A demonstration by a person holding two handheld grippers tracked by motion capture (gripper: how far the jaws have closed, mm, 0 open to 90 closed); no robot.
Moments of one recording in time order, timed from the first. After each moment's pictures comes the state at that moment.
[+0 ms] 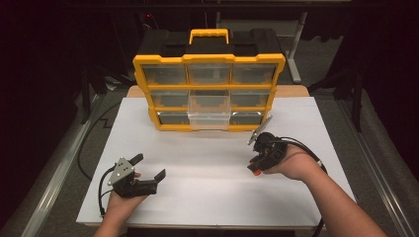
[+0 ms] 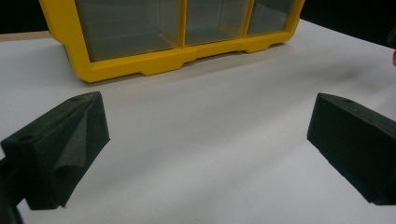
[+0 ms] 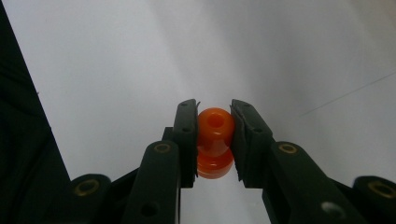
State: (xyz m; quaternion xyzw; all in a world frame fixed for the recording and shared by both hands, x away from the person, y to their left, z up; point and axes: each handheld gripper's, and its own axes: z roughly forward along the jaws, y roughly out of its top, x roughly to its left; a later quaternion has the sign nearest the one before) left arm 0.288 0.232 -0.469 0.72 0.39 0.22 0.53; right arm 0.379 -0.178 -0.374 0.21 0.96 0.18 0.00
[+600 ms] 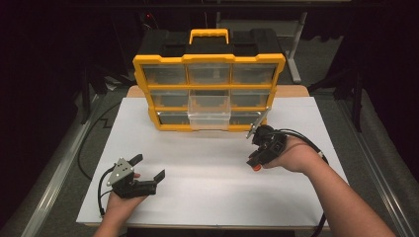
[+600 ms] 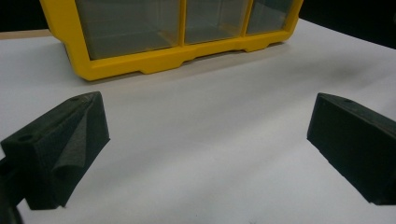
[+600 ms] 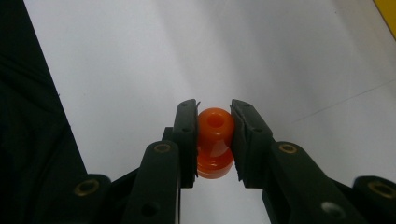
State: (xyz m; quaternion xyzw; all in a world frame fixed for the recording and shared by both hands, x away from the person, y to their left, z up) left arm 0.287 0.233 -0.470 0.72 0.39 0.22 0.53; right arm 0.385 -0.172 -0.352 0.20 0.96 0.17 -0.01
